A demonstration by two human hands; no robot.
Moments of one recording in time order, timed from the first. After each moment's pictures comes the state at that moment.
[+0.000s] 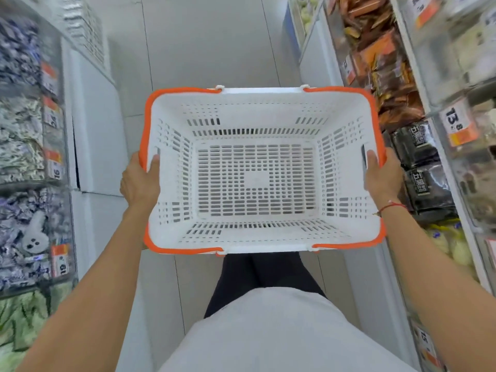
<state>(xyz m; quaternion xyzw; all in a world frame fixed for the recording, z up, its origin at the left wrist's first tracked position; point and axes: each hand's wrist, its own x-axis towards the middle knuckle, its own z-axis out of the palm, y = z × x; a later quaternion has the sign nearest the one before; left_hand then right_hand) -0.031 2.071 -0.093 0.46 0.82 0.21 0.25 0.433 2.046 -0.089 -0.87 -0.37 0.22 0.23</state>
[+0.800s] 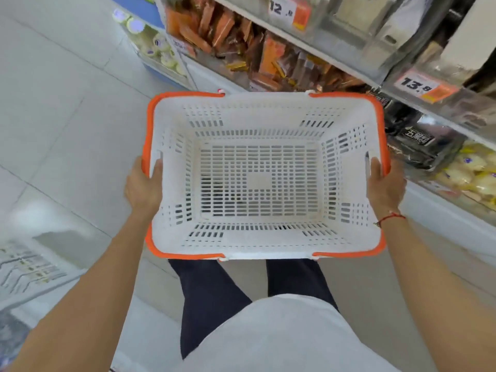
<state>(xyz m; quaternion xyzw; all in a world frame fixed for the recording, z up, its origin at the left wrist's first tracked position) 0.158 2.515 -0.123 0.76 0.57 0.08 0.29 0.427 2.160 -0.127 -0.95 0.09 0.13 0.28</state>
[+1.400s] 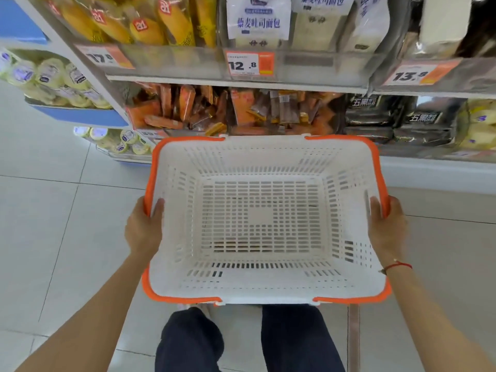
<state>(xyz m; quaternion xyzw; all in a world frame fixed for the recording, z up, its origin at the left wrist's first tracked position) 0.256 2.680 -0.202 0.87 0.41 0.01 0.28 0.348 2.225 -0.208 -0.91 0.24 0.03 0.35</state>
